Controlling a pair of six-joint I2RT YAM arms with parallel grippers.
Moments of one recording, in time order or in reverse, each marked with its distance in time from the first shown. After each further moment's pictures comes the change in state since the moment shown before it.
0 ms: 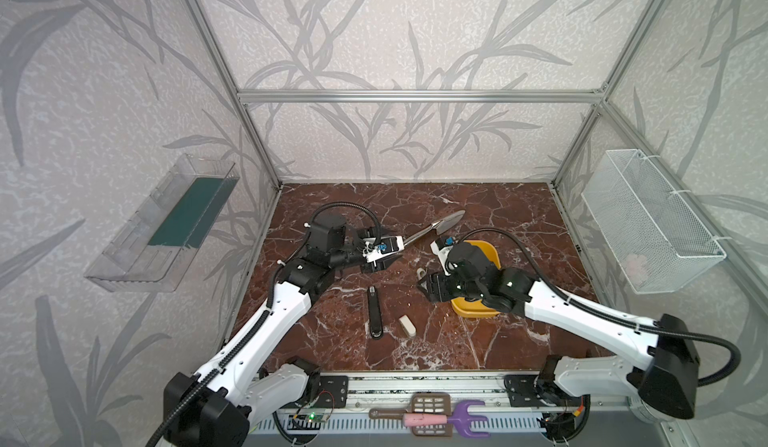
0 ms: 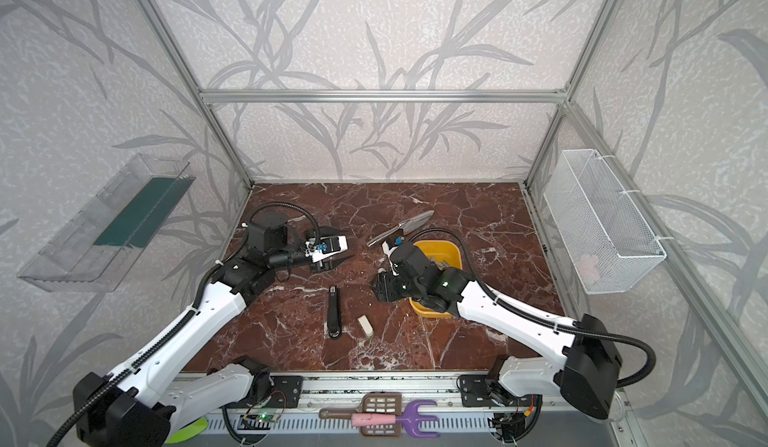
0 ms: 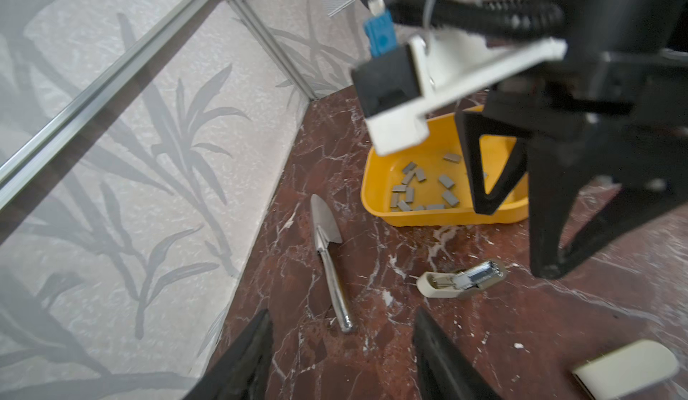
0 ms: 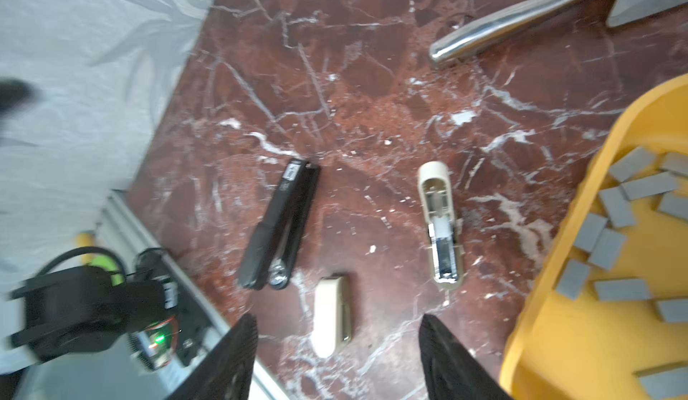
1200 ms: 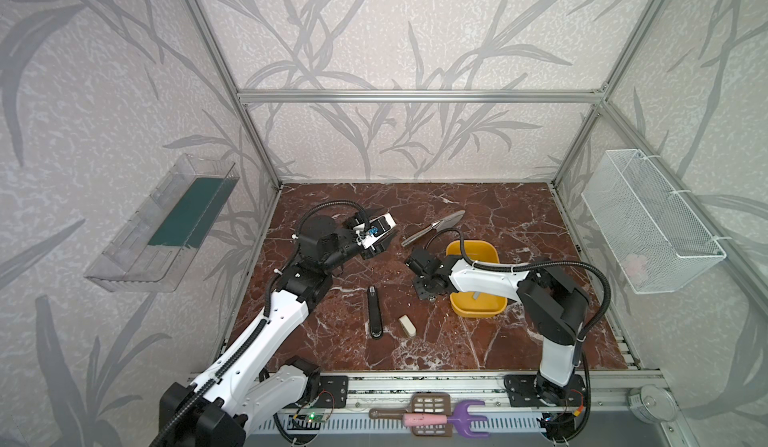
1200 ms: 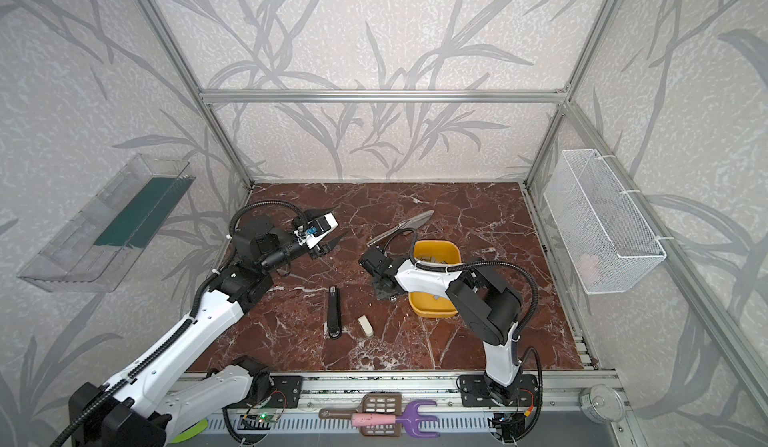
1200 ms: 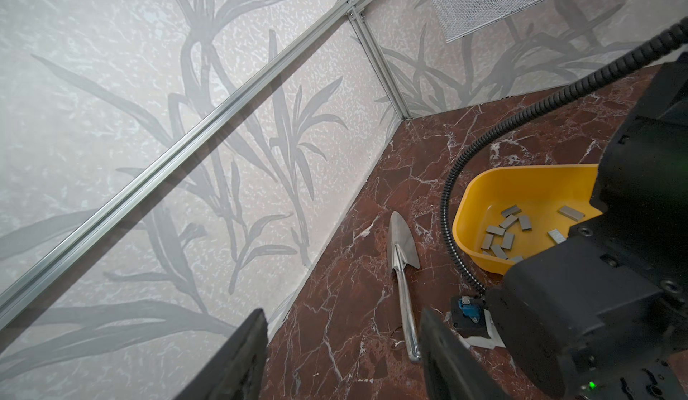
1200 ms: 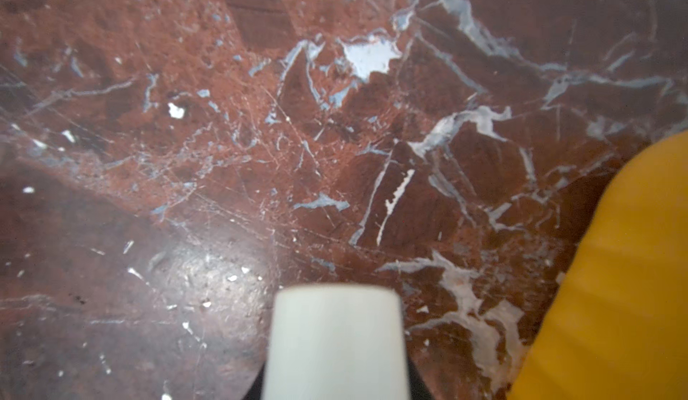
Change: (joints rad) left arm 0.000 -0.033 -0.068 0.388 -0.217 -0.292; right arm -0.047 0.691 0.243 -0.070 0.310 -0.204
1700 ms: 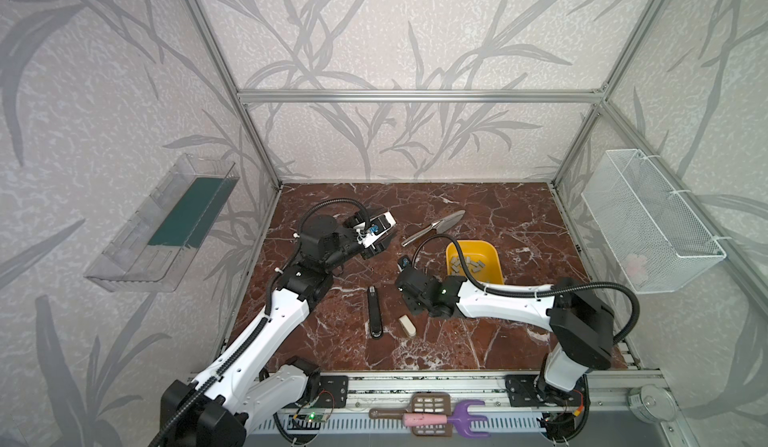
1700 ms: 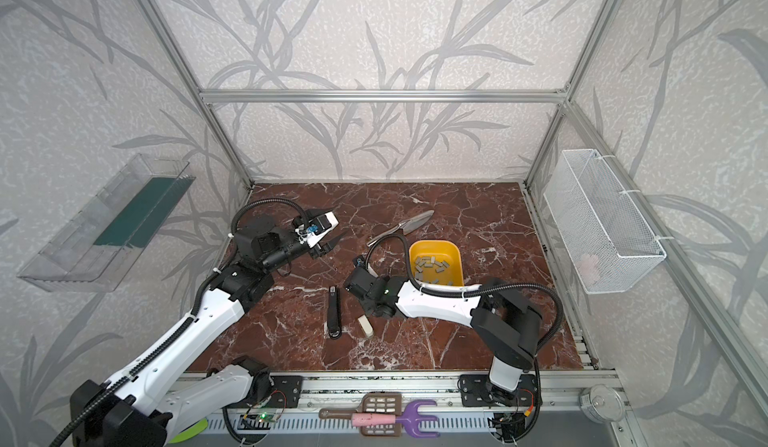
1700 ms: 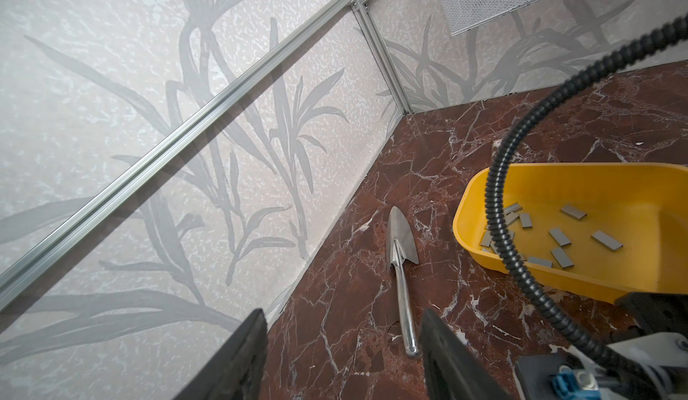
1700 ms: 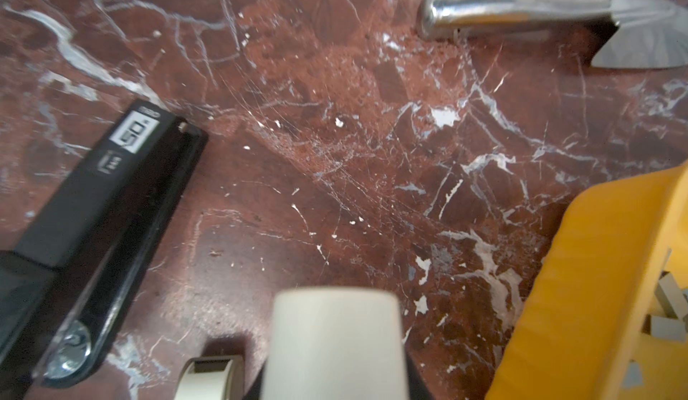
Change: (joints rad) left arm 0.000 0.010 0.004 -0.007 -0.021 -0.014; right arm 0.180 -0.147 -0.073 0.067 0.145 -0.025
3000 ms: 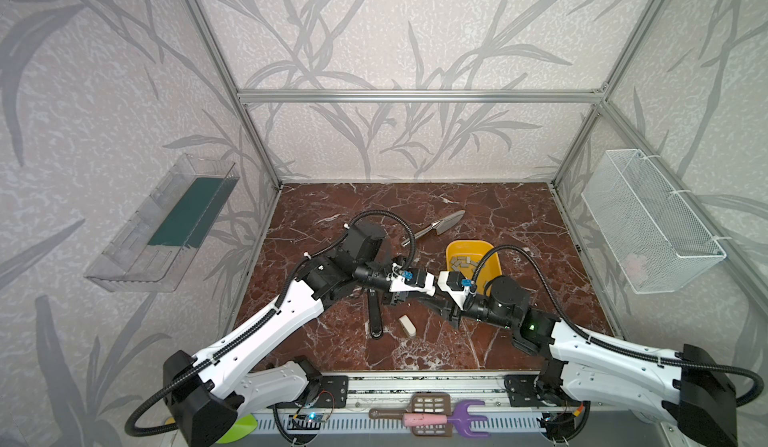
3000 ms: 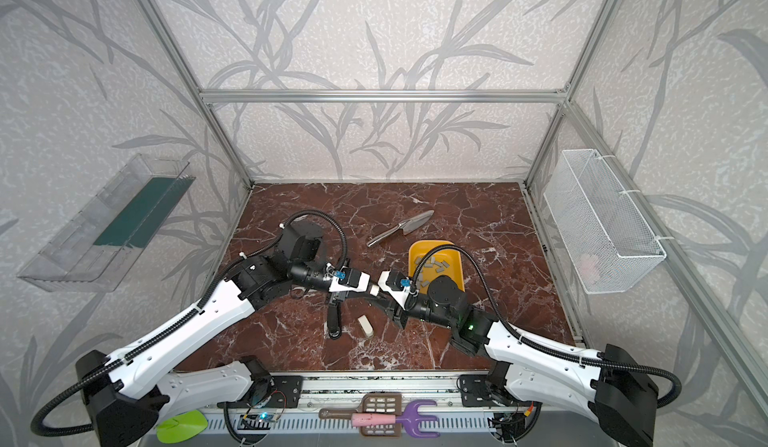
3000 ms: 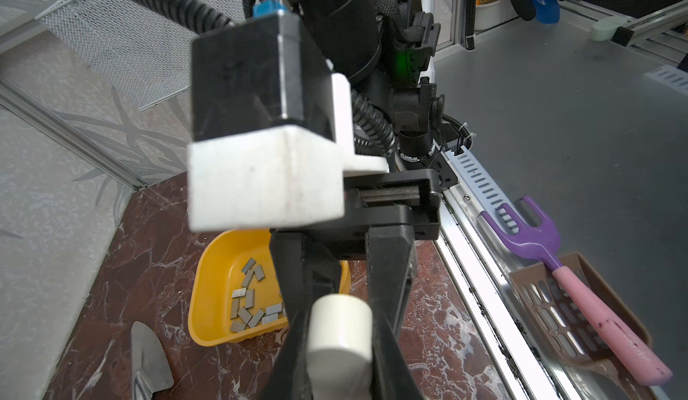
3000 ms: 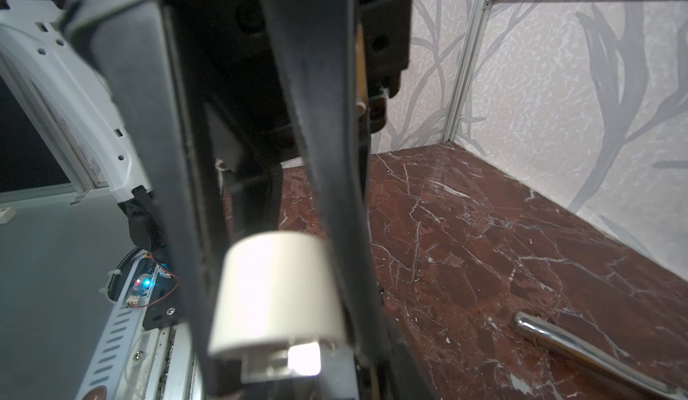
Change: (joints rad) left arm -0.323 0.101 0.212 -0.600 0.437 0.176; right arm -0.103 -0.770 -0.641 0.836 -0.615 -0.479
